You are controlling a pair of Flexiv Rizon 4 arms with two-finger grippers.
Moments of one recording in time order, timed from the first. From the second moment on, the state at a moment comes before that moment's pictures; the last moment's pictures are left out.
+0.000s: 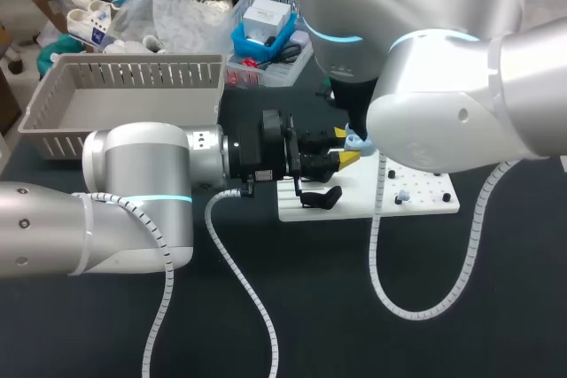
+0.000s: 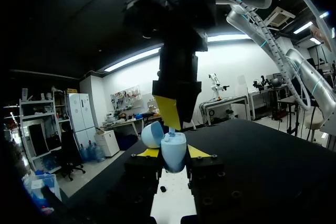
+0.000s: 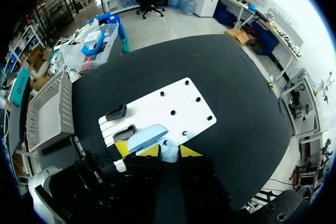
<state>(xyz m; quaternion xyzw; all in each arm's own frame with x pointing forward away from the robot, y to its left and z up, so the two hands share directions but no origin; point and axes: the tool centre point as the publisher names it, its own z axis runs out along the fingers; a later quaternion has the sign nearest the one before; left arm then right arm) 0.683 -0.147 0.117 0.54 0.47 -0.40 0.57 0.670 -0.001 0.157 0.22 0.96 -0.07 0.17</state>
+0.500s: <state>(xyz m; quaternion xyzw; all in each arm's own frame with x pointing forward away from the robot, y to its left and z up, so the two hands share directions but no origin) 0.683 -0.147 0.117 0.54 0.47 -0.40 0.57 0.670 0.001 0.155 0.22 0.96 -0.06 0.17</state>
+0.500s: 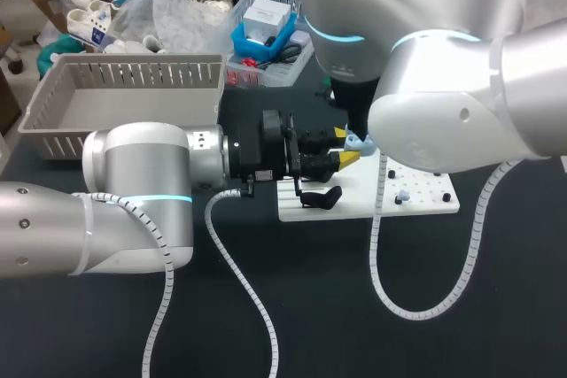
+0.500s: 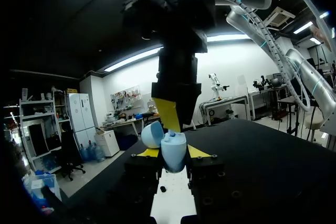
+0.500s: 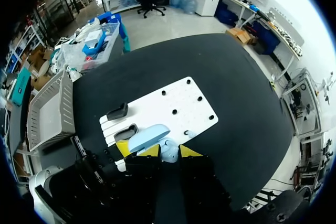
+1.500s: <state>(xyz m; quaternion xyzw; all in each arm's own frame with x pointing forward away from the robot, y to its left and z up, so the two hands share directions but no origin) 0.683 -0.146 0.115 0.54 0.47 -0.40 0.57 0.670 0.005 0.149 0.21 0.96 -0.05 0.16</state>
